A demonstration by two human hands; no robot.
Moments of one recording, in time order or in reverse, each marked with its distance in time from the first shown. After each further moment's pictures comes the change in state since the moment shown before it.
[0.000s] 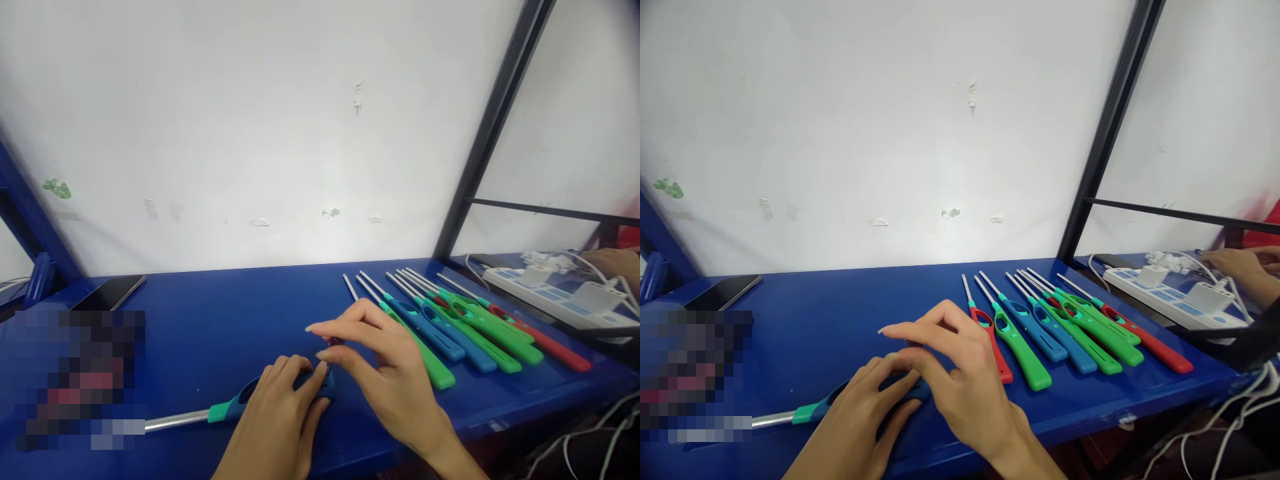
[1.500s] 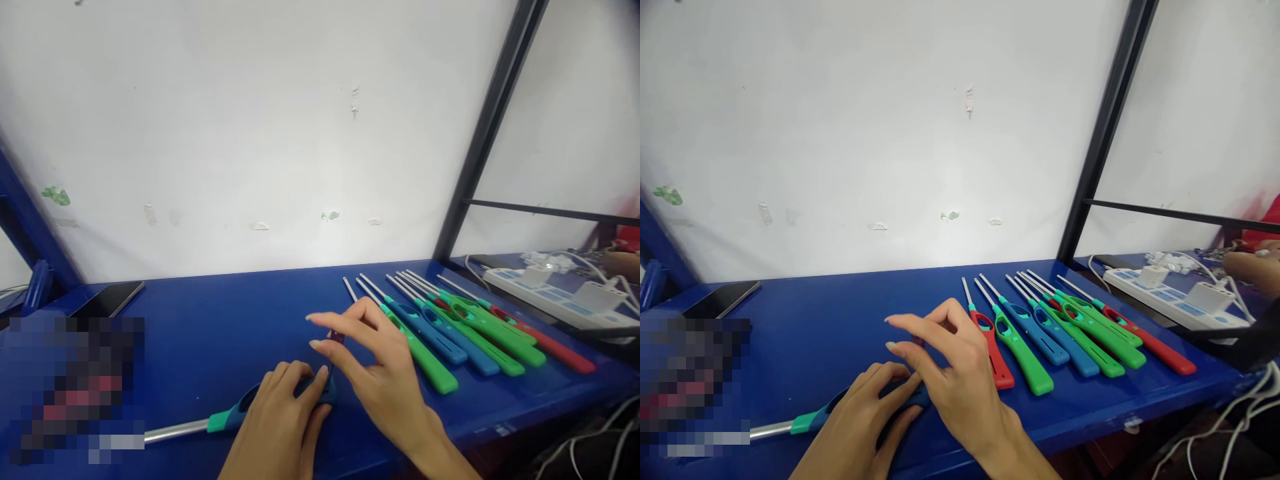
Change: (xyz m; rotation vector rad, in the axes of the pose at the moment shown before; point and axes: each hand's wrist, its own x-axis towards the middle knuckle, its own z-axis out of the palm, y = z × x) left_hand -0.003 -0.004 0.002 0.043 -0.037 -0.008; right_hand 0.000 0.005 0.006 -0.079 0.073 0.032
